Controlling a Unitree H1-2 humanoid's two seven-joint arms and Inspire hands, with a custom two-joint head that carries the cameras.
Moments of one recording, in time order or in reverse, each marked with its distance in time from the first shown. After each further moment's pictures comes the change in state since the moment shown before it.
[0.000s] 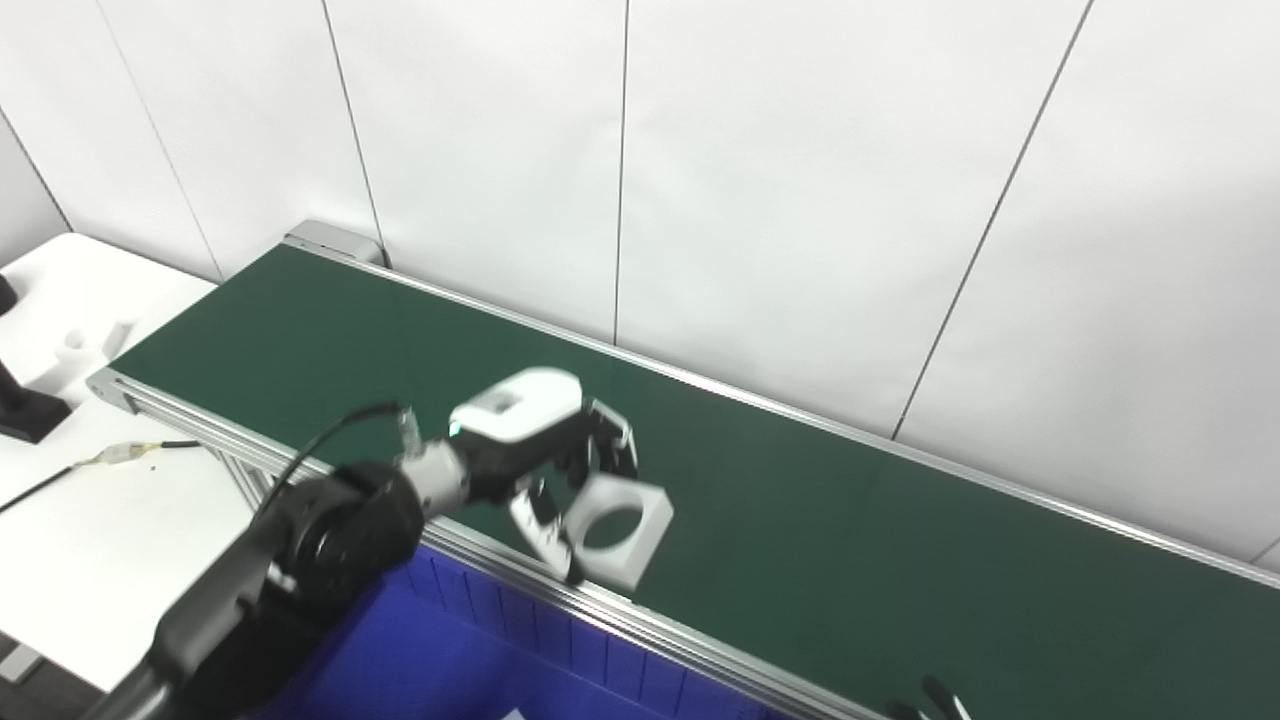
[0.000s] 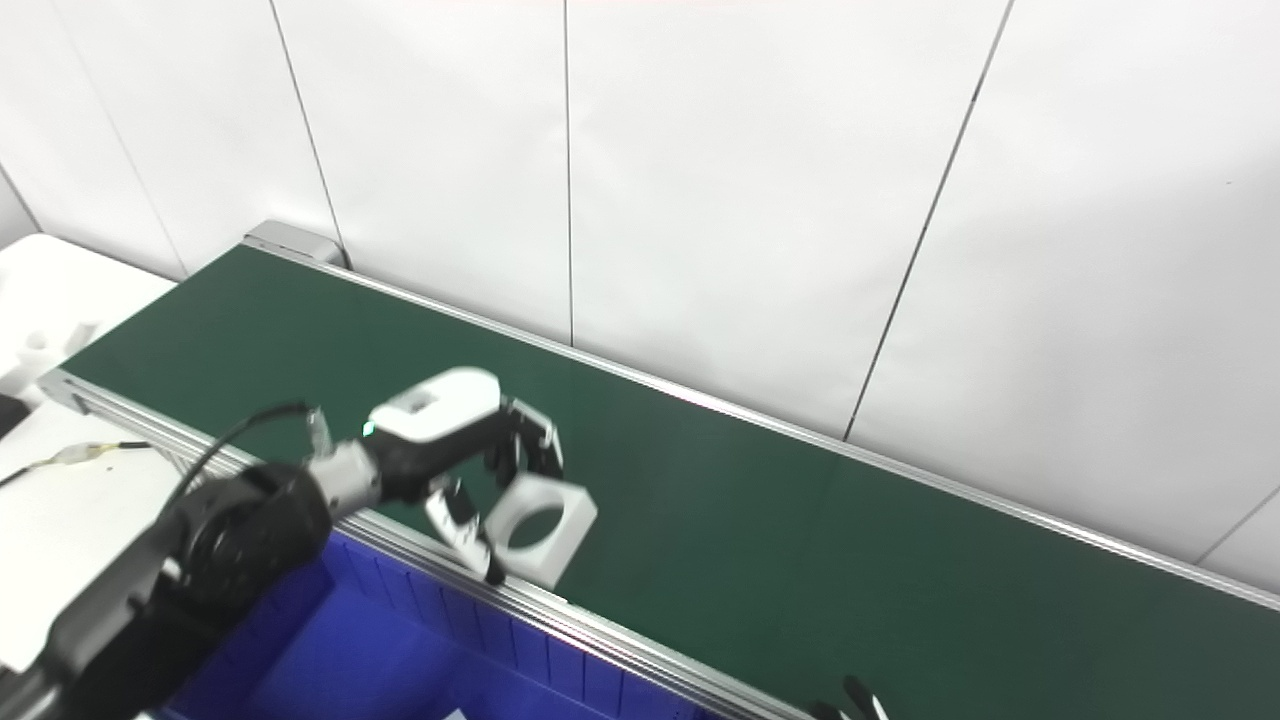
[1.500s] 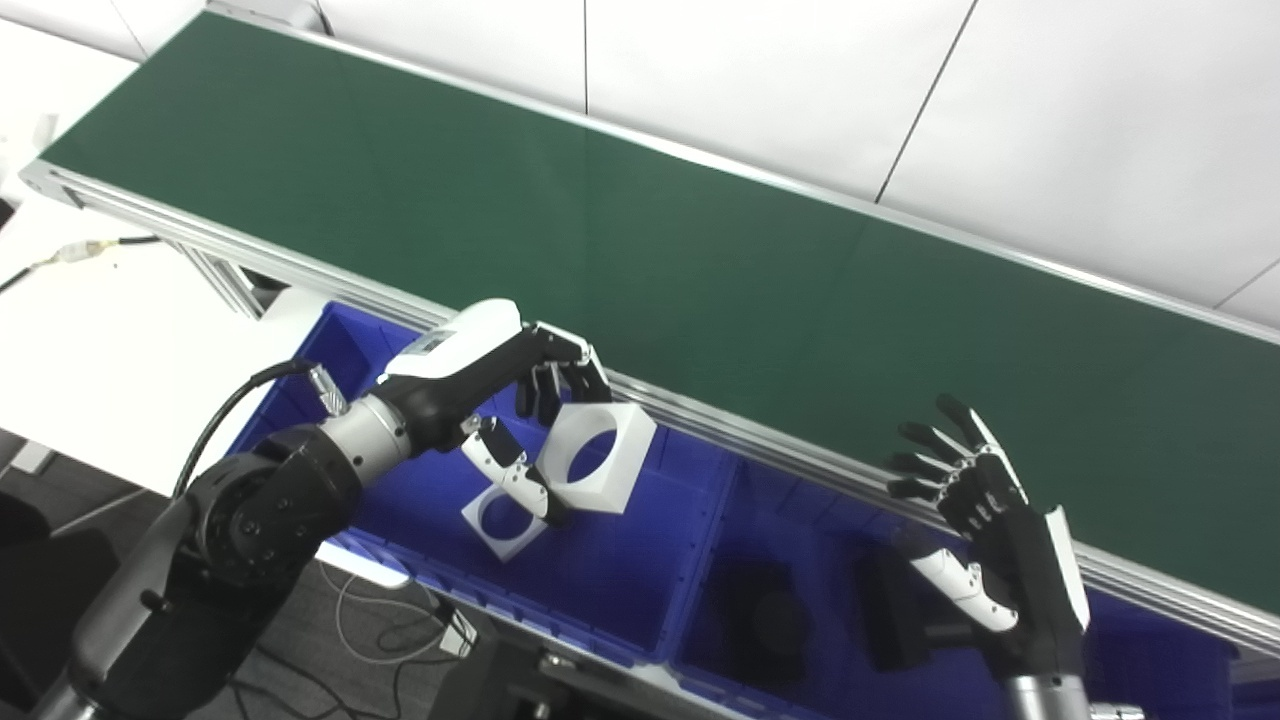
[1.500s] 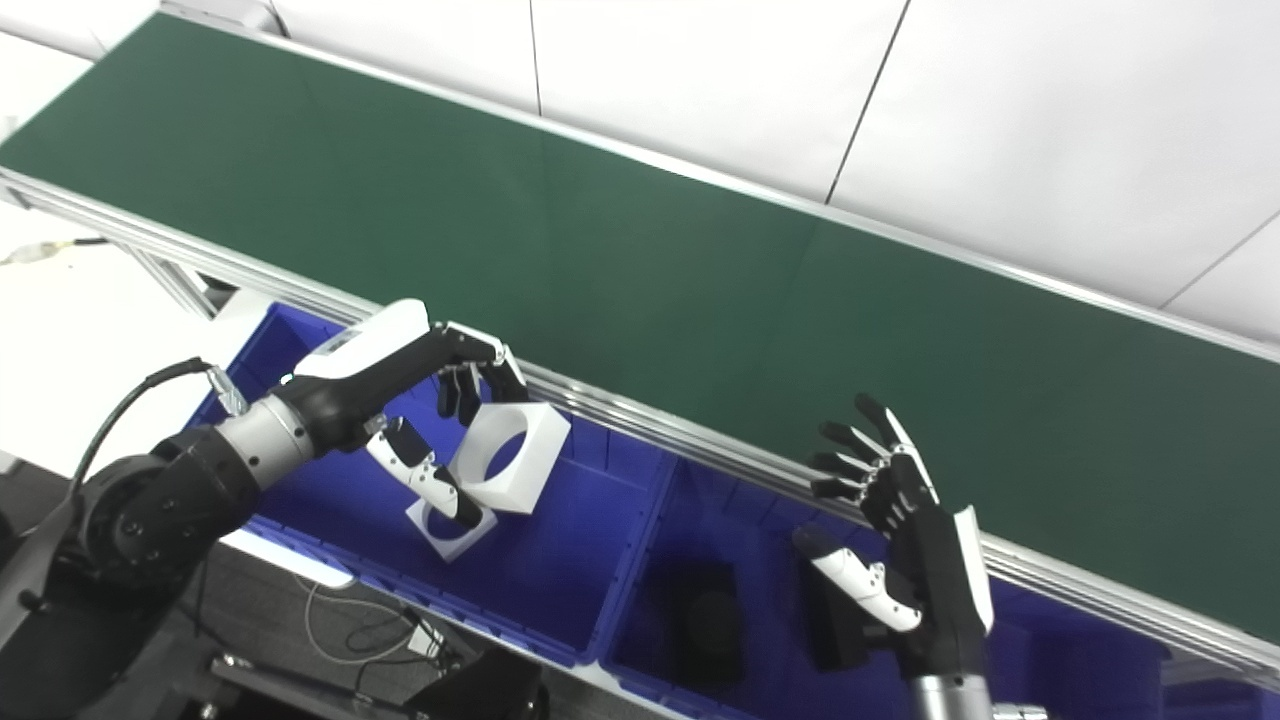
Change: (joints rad) left arm 0.292 -0.099 -0.014 -0.197 -0.021 0.077 0.025; right arm -0.001 -0.030 -0.041 -0.215 0.005 0.154 0.000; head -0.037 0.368
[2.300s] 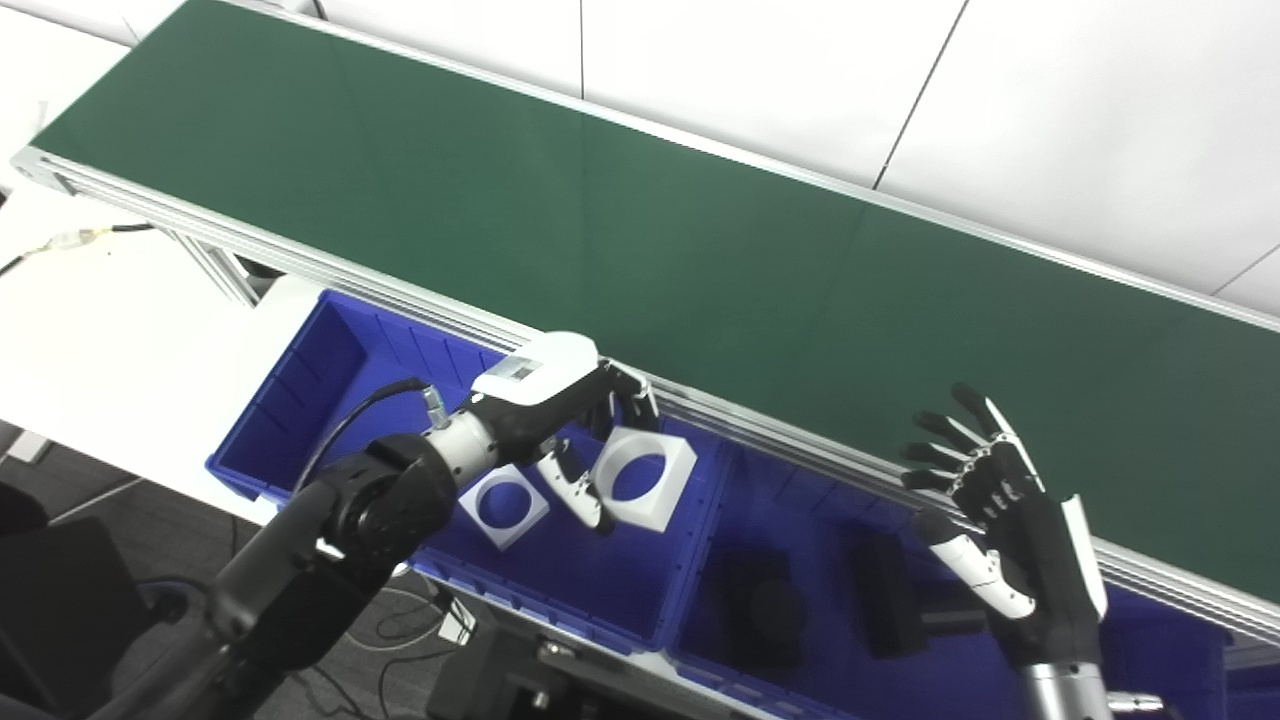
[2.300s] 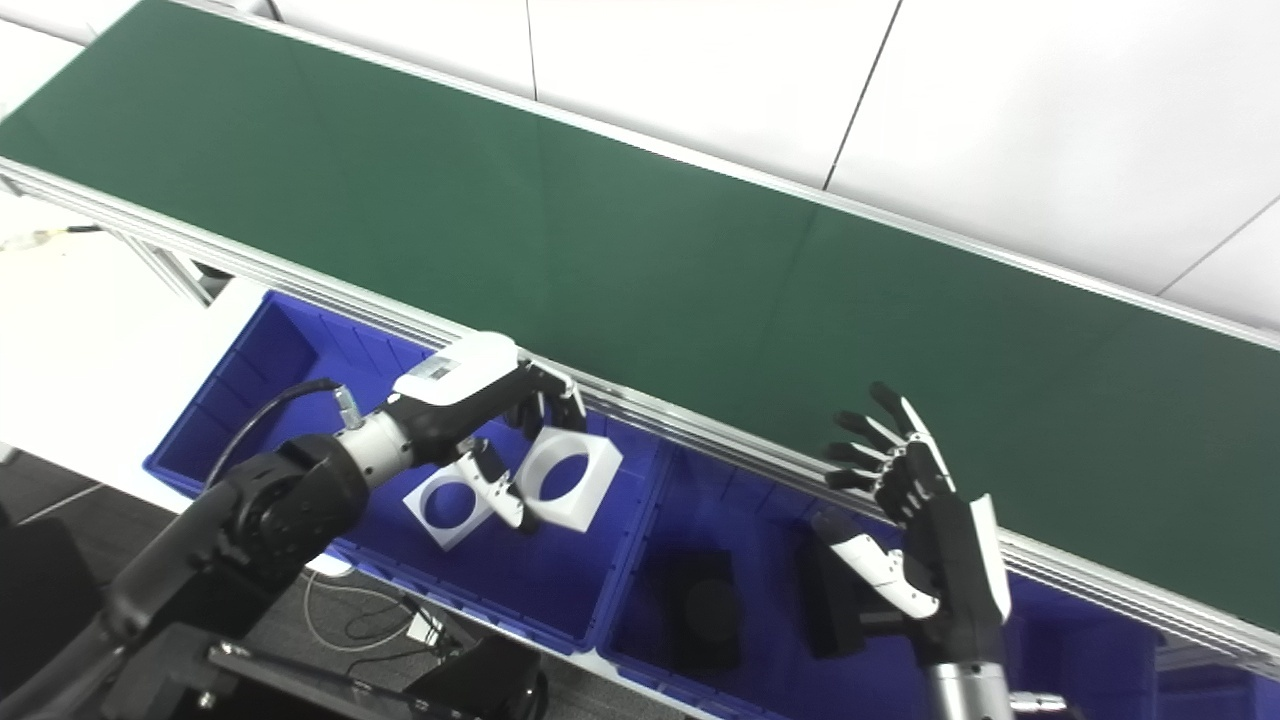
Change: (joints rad) left arm -0.133 -0.097 -0.195 0.374 0.236 -0.196 0.157; right arm -0.010 -0.032 -0.019 -0.030 0.018 0.036 0.003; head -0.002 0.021
